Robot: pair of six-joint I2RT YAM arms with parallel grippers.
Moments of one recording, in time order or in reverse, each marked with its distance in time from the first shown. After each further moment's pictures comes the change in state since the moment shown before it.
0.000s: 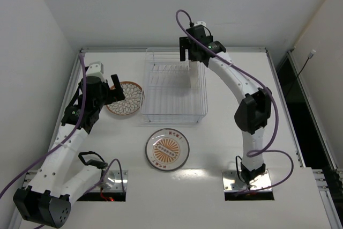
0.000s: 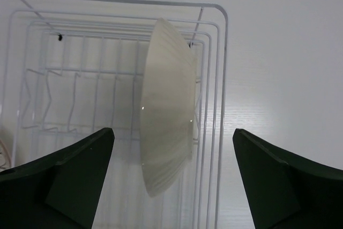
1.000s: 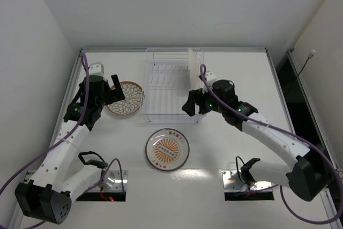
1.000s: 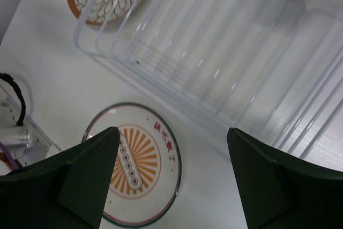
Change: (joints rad) left arm 0.000 0.042 0.000 -0.015 -0.046 -0.021; right arm 0.104 -0.857 -1.174 0.512 -0.590 0.050
